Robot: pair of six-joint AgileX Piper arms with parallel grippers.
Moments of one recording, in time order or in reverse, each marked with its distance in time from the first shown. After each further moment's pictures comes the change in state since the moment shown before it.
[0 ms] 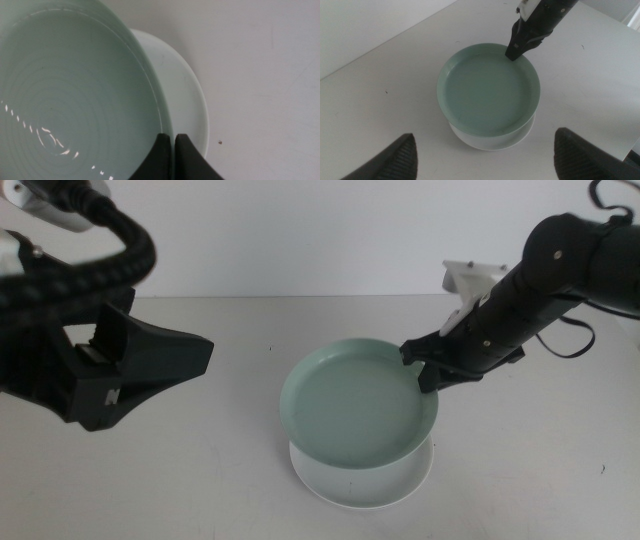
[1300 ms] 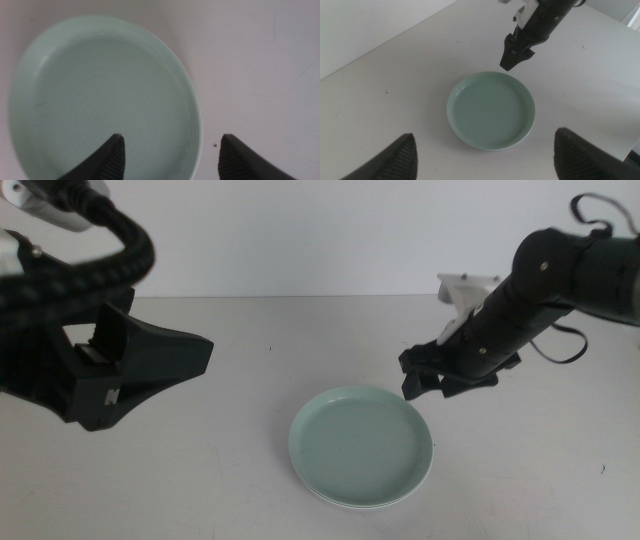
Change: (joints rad) left arm 0.000 0.000 0.000 0.000 0.000 0.000; right arm -0.001 0.049 0.000 -0.001 -0.010 -0.022
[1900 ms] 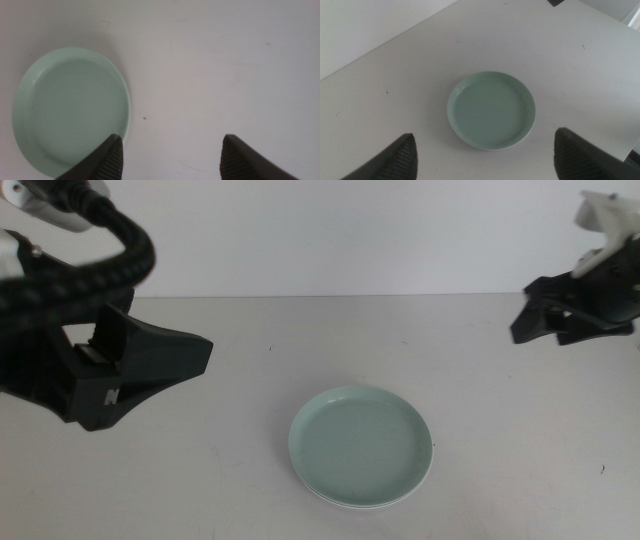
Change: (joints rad) left arm 0.000 0.000 0.000 0.002 0.000 0.000; right arm -0.269 -0.271 0.000 0.004 0.189 -0.093
